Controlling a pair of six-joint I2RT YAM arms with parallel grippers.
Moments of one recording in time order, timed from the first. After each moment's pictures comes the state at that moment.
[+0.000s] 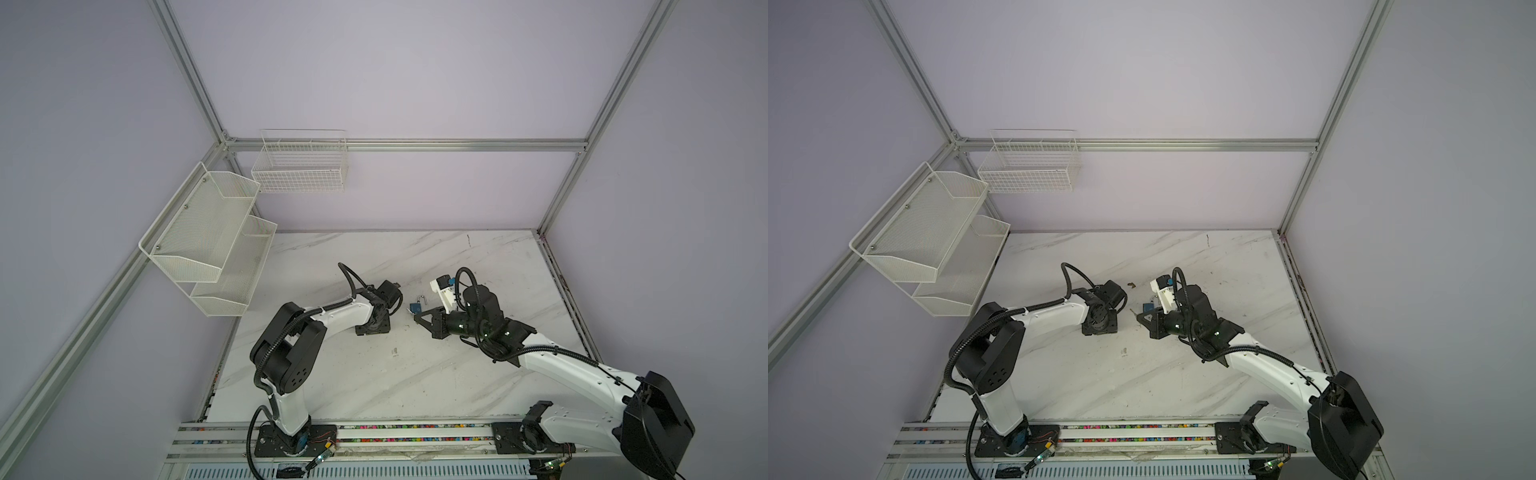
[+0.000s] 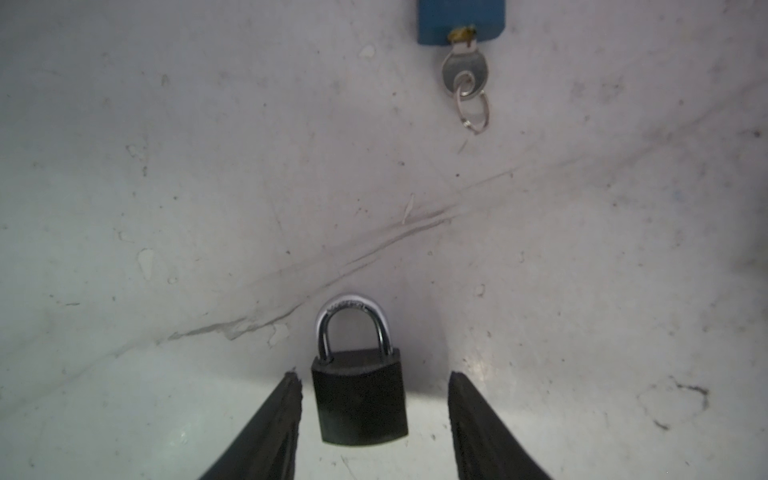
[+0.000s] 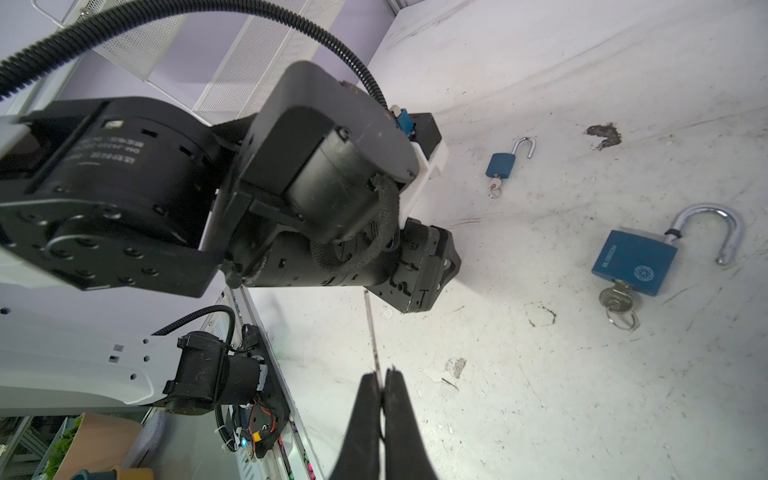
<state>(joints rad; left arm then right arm) -0.64 1.81 1.15 -0.70 -0.26 -0.76 0.71 1.20 0.74 0.02 -0.42 0.55</state>
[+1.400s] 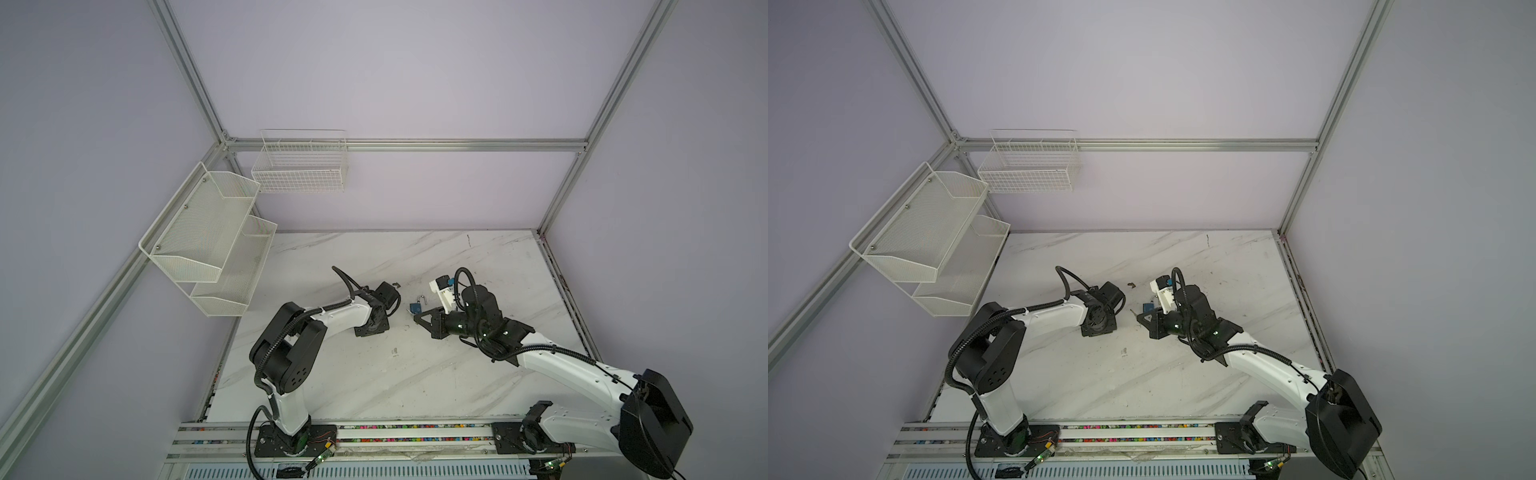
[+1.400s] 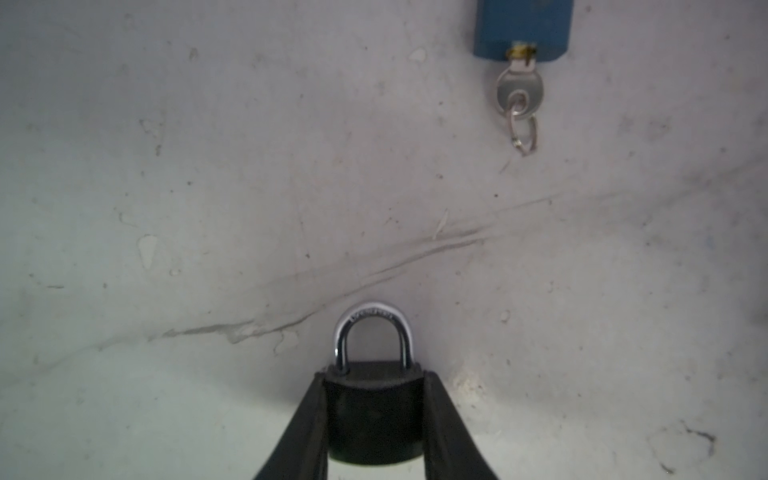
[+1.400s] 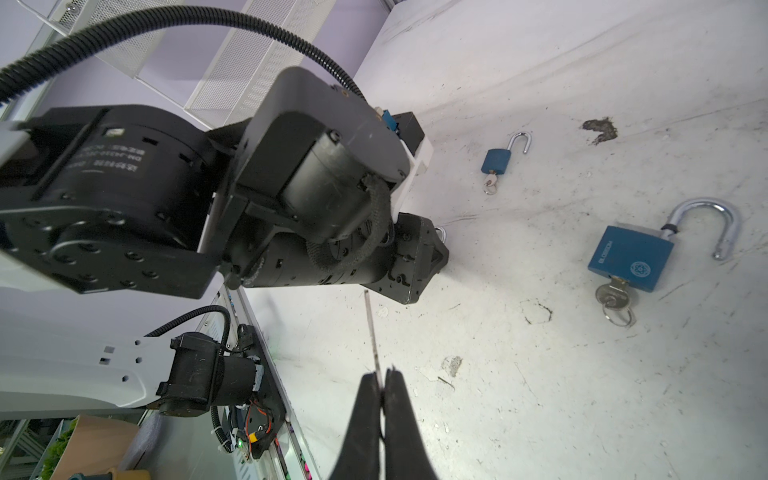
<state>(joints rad) -0.62 1.81 1.11 -0.65 -0.26 -0.86 0.71 1.22 0.74 0.02 -0.42 0.55</state>
